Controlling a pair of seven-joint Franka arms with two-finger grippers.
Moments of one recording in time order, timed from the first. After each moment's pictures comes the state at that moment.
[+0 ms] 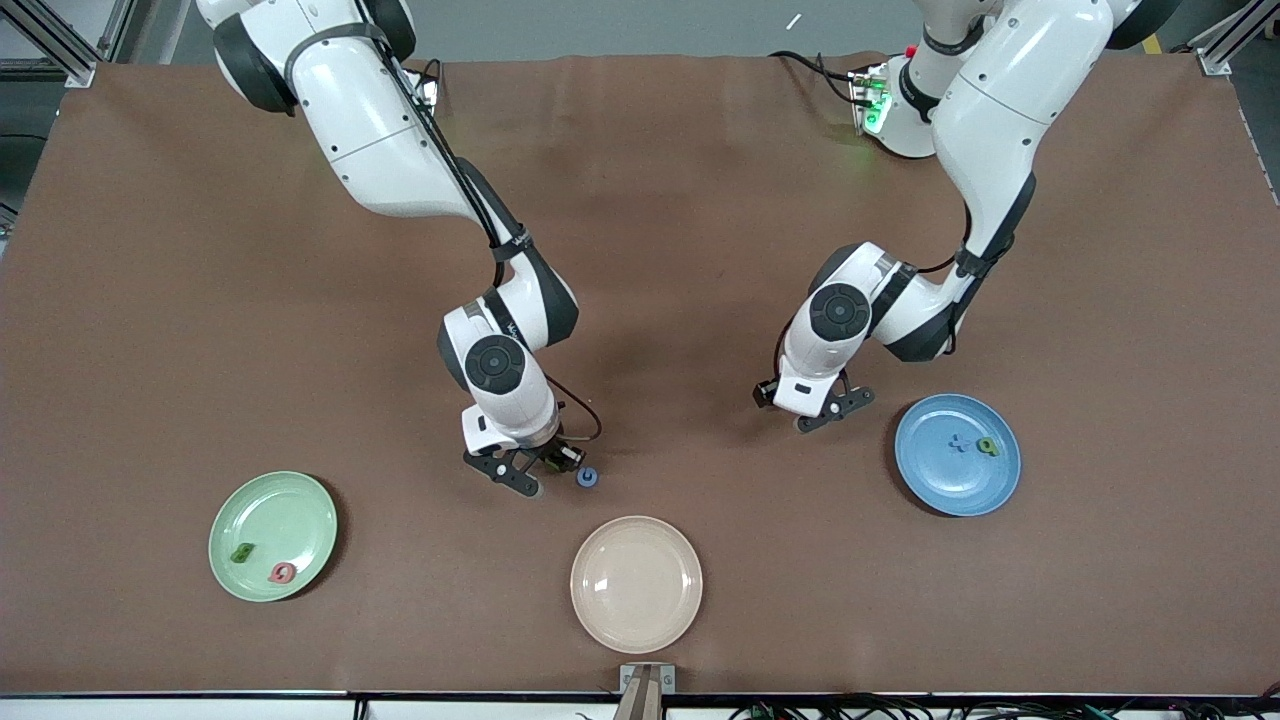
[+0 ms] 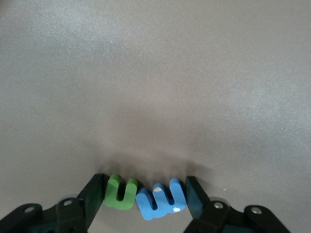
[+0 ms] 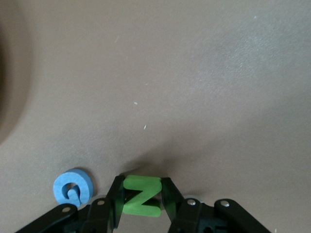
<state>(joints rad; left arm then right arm) -0.16 0.63 -0.34 -1.94 0.33 2.48 -1.14 0.57 0.89 -0.06 -1.42 0.03 2.44 1.01</state>
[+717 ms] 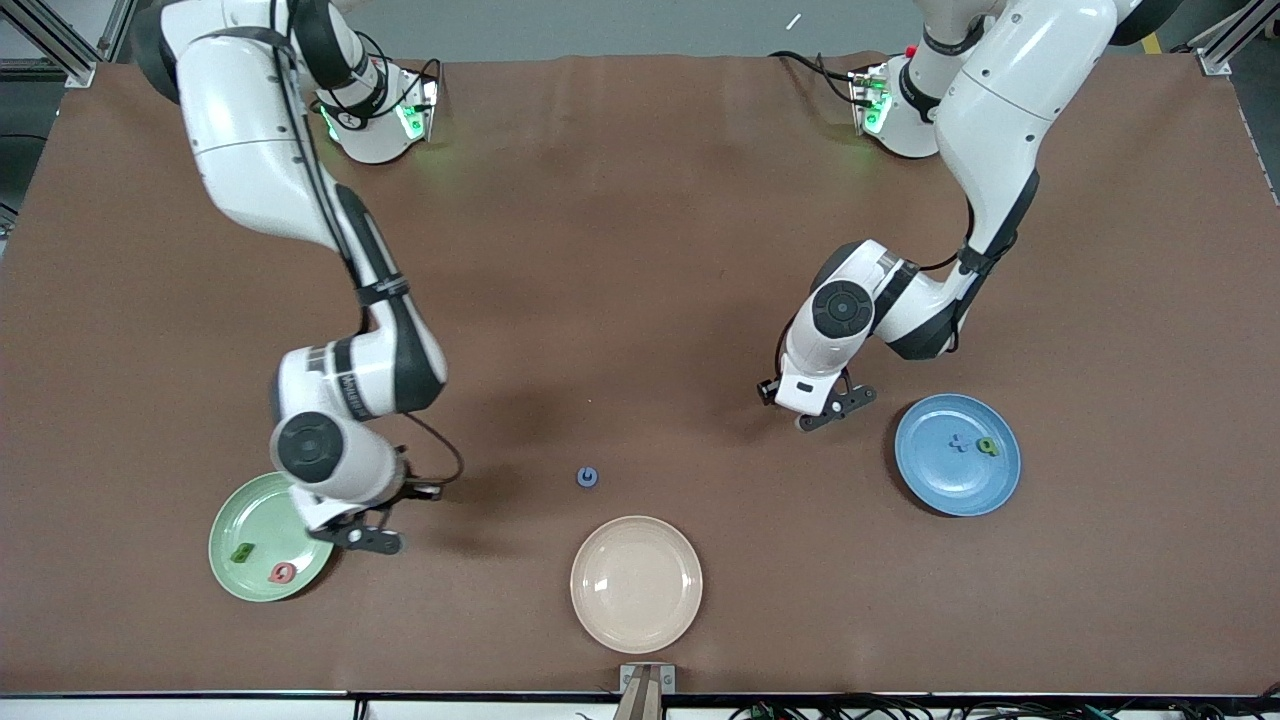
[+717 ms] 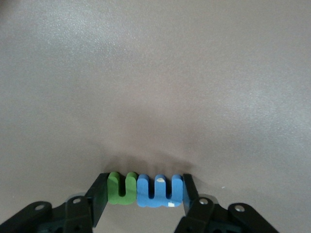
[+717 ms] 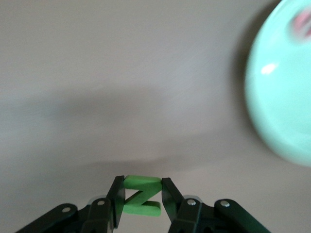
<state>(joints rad) -0.16 0.62 -0.34 -1.95 0.33 2.49 -1.14 0.31 0.84 -0.16 -1.29 0.02 2.09 0.28</state>
